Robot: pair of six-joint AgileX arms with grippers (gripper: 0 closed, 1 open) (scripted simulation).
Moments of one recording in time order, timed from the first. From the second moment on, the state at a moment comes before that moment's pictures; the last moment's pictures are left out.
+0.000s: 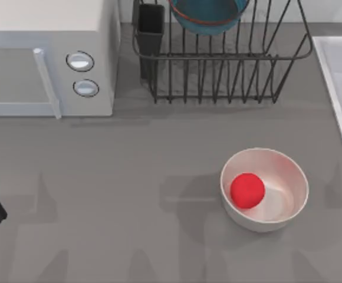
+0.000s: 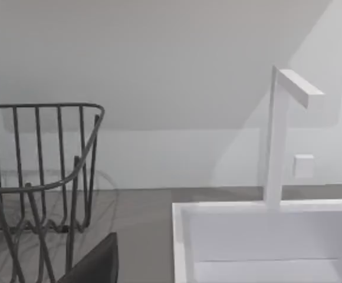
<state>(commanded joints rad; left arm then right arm) 0.00 0.00 0.00 0.00 0.00 0.00 0.05 0.17 0.14 0.05 0.08 0.02</state>
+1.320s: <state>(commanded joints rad) 0.00 0.00 0.00 0.00 0.00 0.00 0.00 0.00 0.00 0.00 0.00 0.00</state>
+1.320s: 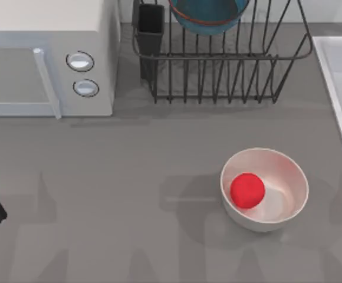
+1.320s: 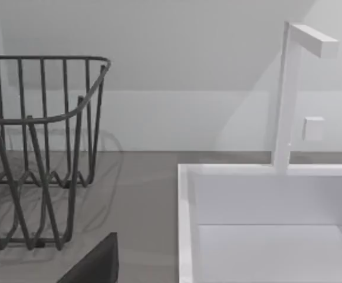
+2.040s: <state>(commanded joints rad) 0.00 0.00 0.00 0.00 0.00 0.00 0.01 0.01 0.01 -0.01 0.00 0.01</state>
